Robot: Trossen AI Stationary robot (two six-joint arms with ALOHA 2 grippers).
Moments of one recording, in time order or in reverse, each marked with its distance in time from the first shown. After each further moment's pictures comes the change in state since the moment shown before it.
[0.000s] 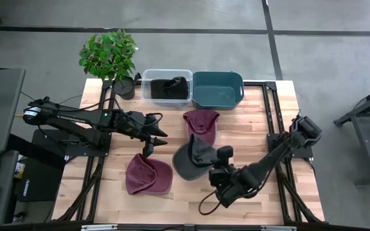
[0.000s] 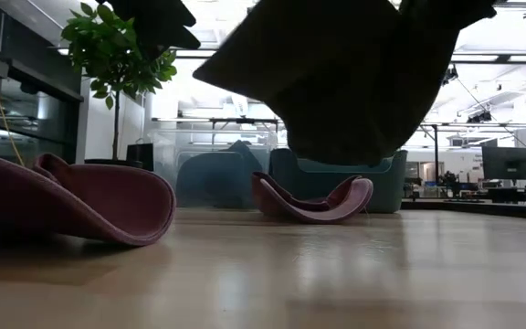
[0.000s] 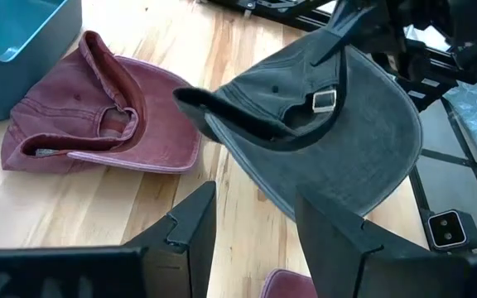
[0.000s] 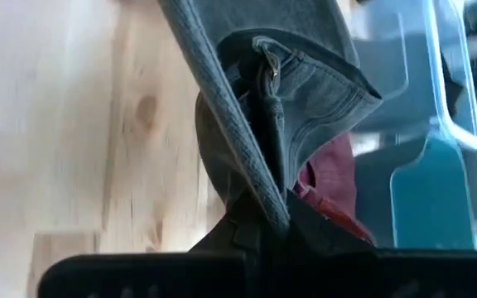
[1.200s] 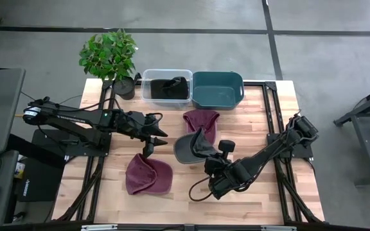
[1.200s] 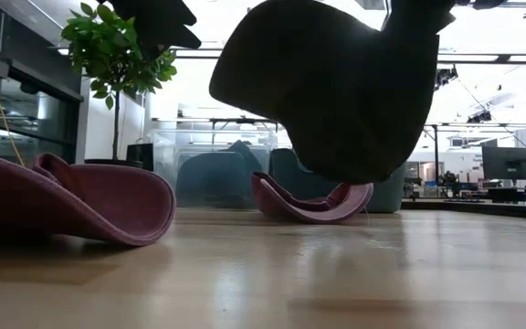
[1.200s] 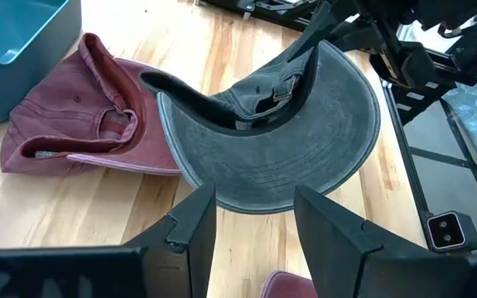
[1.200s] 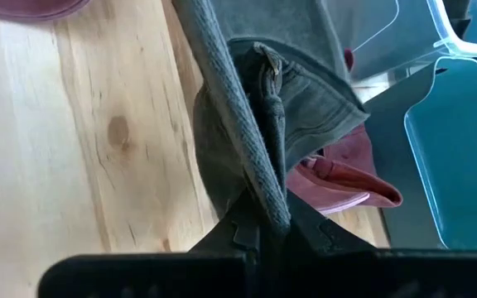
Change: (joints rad) left arm 0.000 0.000 0.000 0.006 0.000 0.001; right arm -0.085 0.020 0.059 -0.080 -0.061 0.255
